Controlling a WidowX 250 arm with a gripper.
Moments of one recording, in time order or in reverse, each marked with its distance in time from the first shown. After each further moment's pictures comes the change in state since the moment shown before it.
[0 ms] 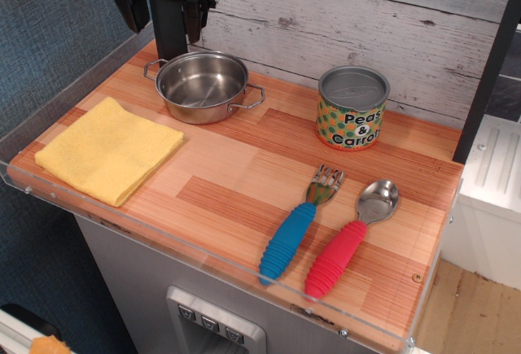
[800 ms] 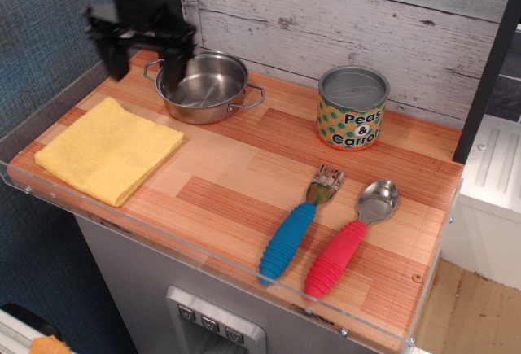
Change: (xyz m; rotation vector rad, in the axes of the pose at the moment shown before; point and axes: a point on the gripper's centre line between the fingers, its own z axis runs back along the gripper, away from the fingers) arm -0.042 0.015 -0.030 0.011 0.151 -0.004
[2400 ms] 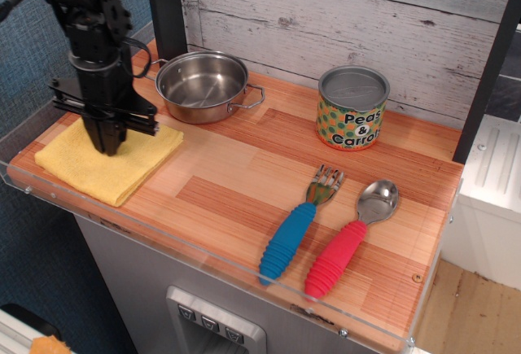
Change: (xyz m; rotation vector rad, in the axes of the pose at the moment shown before) arm -0.040 0.024 -0.055 0.070 0.023 -0.036
